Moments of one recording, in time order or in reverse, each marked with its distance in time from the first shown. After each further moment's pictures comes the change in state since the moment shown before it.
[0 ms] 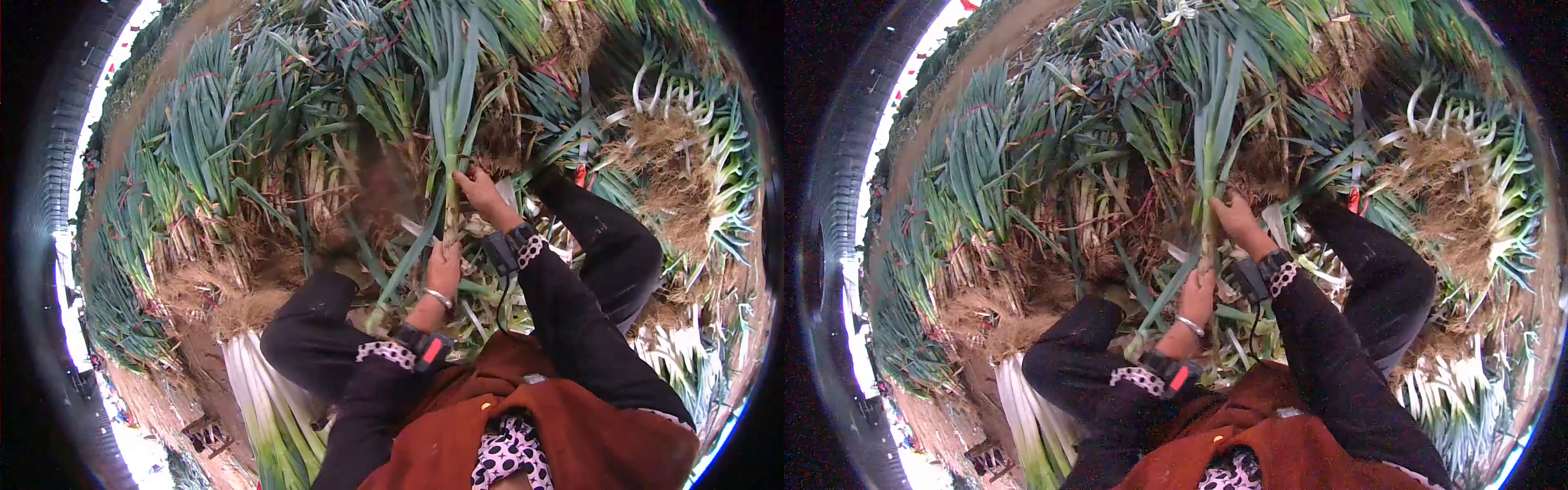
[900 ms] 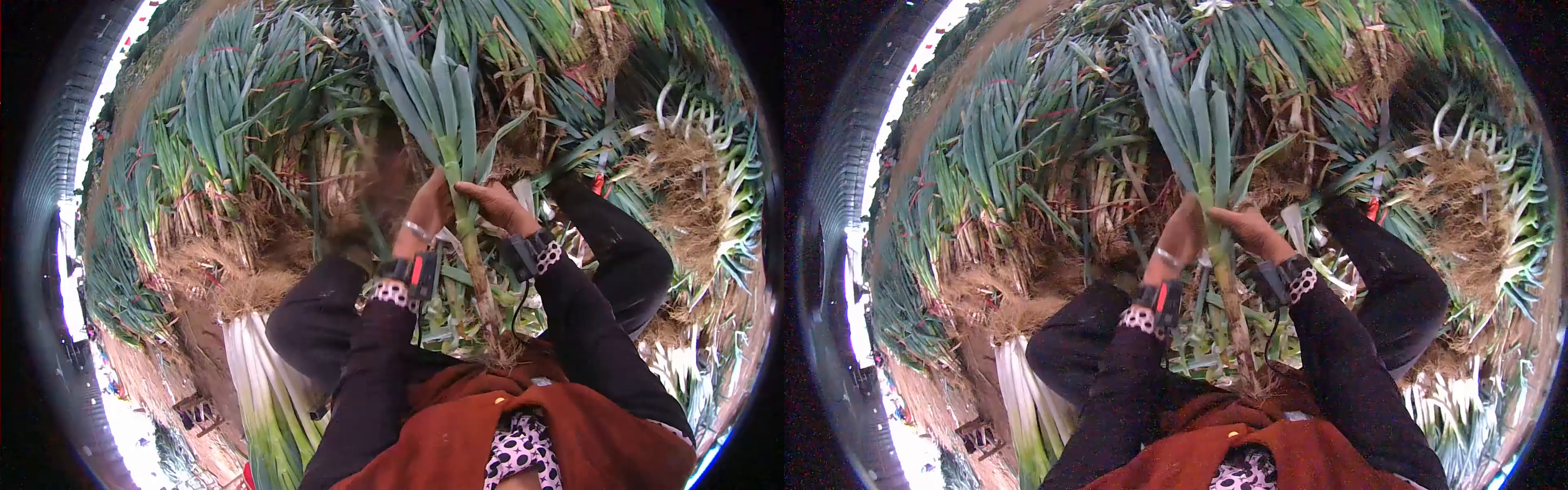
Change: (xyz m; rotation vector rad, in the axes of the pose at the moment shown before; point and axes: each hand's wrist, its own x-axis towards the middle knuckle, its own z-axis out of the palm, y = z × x) left_hand 0.100 0.049 -0.052 -1.141 -0.416 -0.156; right_hand -0.049 -0.062 0.023 0.308 -0.324 0.238
